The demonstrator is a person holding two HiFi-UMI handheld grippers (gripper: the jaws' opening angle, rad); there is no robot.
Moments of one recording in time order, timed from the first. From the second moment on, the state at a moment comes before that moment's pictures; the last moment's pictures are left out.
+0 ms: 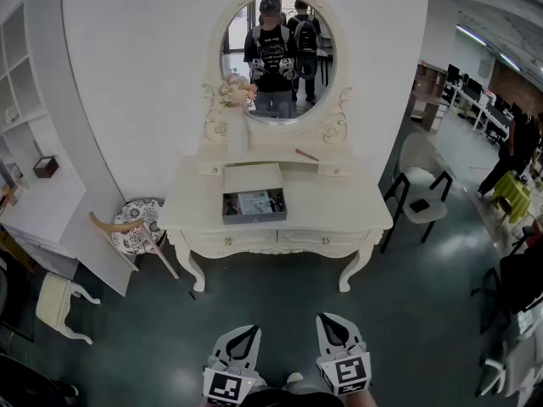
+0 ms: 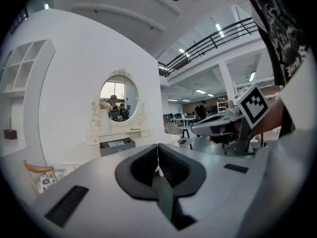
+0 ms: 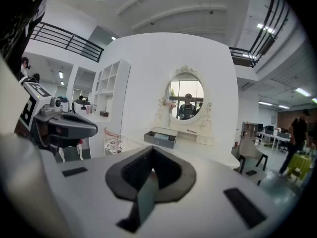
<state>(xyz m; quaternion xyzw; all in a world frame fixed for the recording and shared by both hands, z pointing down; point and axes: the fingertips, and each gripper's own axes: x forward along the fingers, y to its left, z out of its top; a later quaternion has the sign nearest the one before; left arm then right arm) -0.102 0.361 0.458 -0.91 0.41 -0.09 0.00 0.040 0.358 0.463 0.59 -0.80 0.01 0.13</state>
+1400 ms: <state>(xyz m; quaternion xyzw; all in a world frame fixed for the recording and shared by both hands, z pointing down) -0.101 0.260 0.454 -0.89 0.44 -0.08 0.00 0.042 0.246 0.456 0.55 -0.82 -0.02 0.12</state>
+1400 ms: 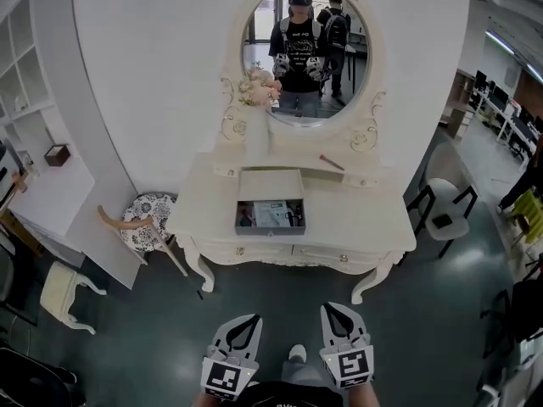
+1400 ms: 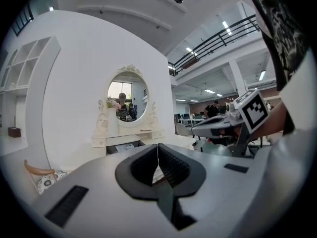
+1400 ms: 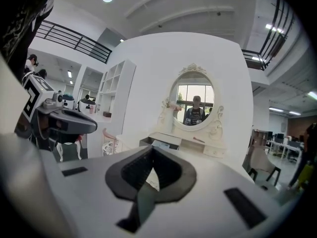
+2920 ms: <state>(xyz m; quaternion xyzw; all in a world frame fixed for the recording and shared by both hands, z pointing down) 0.017 0.136 0.464 -0.86 0.49 -0.09 -0.03 0.134 0.115 0.477 0.47 -0.87 -0.02 0.15</state>
